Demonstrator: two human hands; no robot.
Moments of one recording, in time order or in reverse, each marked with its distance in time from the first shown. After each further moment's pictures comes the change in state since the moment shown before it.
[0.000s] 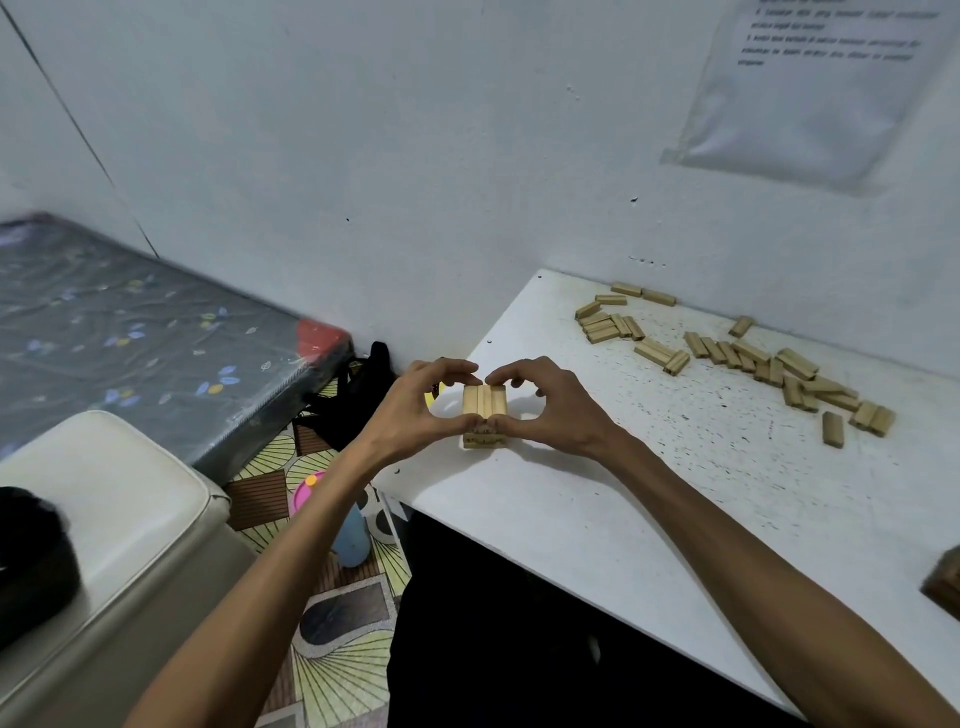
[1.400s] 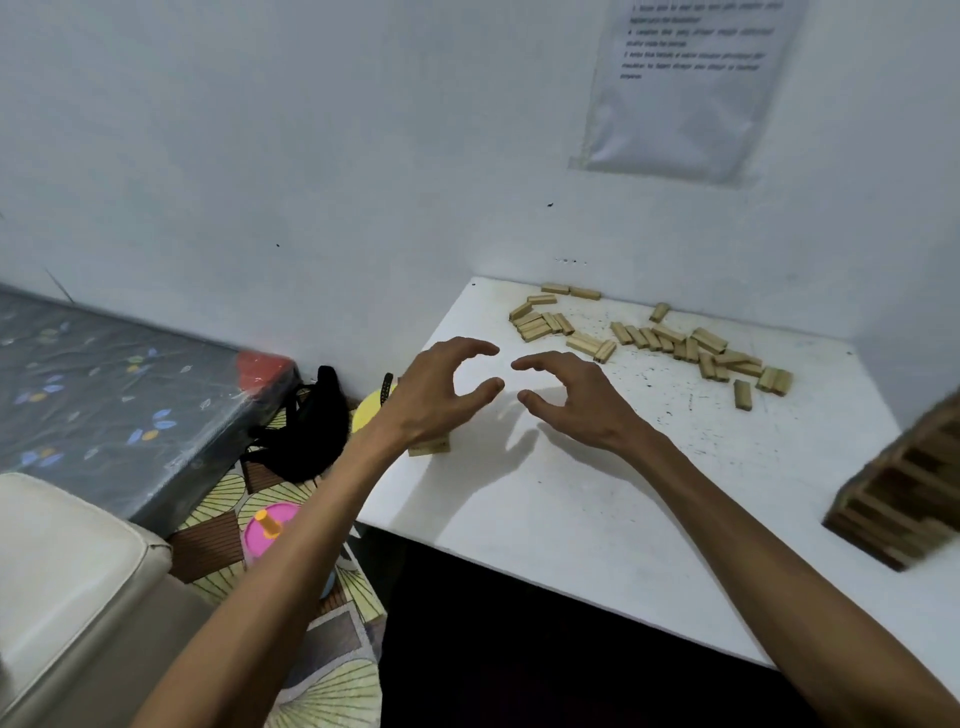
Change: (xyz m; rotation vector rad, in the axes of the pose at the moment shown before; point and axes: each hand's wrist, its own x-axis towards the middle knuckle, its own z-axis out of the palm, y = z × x) left_hand 0.033 0.089 0.038 0.172 -0.055 0.160; right_hand -0.055 0.017 -0.066 -0.165 0.147 0.162
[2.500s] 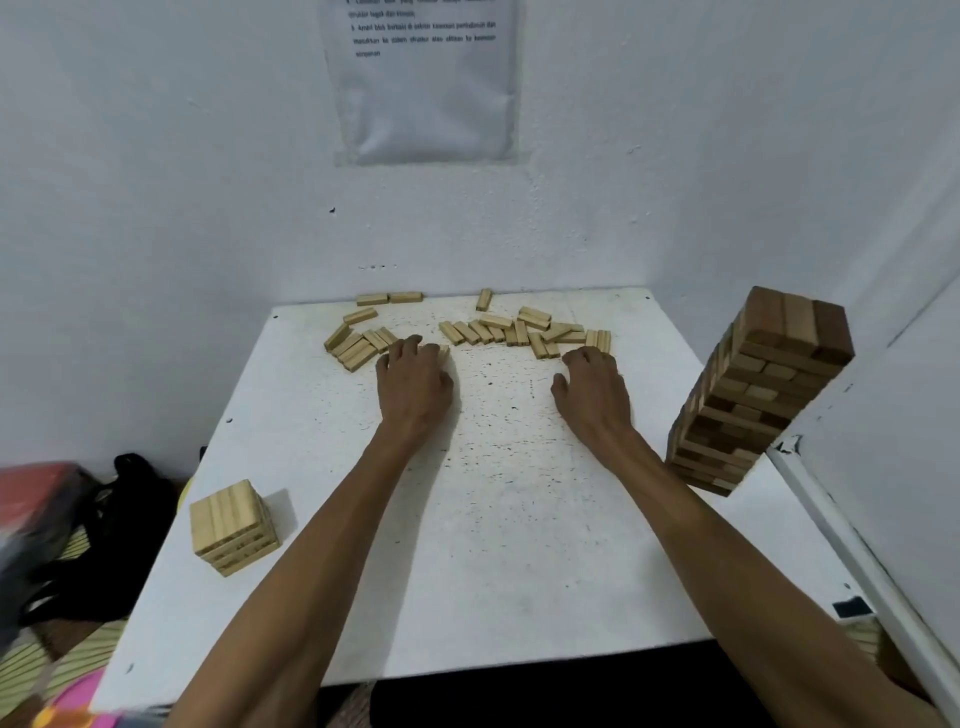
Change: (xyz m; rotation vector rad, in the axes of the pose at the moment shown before) left_hand 0.148 0.034 0.197 0.334 -0.017 0.043; right_hand -0.082 0.131 -0.089 -0.503 0.404 0.726
